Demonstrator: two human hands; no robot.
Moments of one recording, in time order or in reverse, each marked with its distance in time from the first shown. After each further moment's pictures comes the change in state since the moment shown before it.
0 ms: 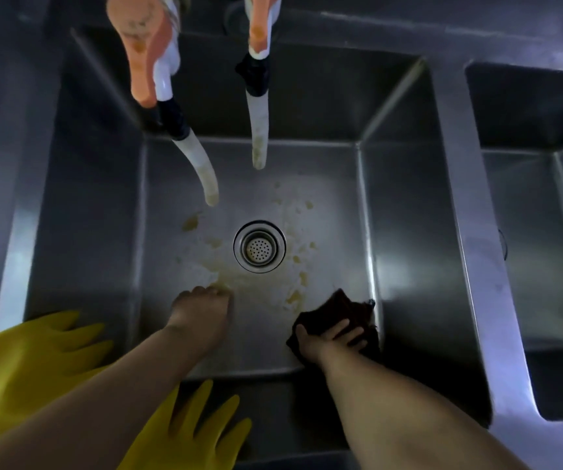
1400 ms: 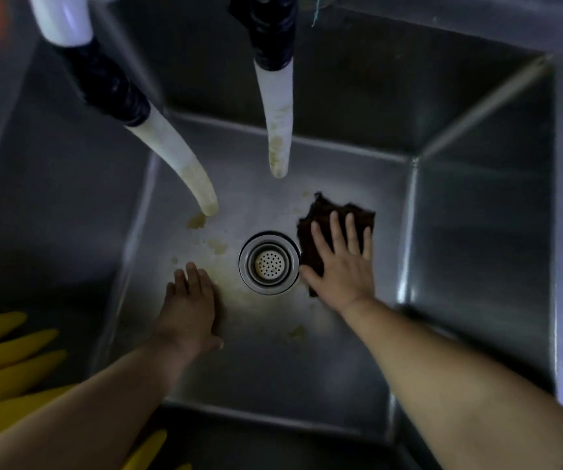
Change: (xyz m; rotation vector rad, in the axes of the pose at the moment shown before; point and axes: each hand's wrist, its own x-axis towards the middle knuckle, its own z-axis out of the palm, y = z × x) left_hand 0.076 -0.006 0.051 -0.133 -0.064 -0.333; right_hand 0.108 -0.118 -0.103 -0.654 0.744 -1.122
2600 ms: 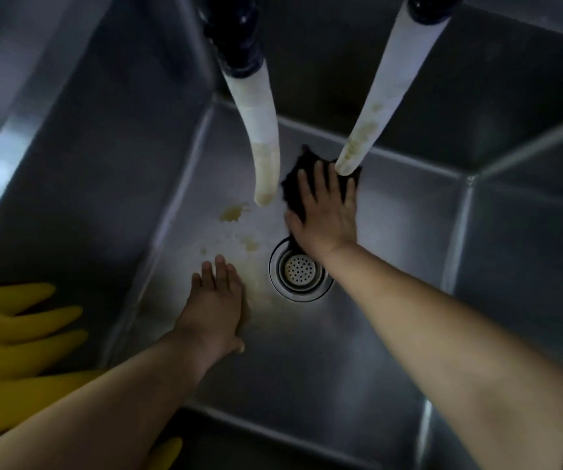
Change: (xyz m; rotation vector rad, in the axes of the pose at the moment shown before) left_hand 0.003 -0.004 0.002 -0.042 -0.024 0.015; right_hand 0.103 -0.079 -0.019 -0.011 0.130 -0.138
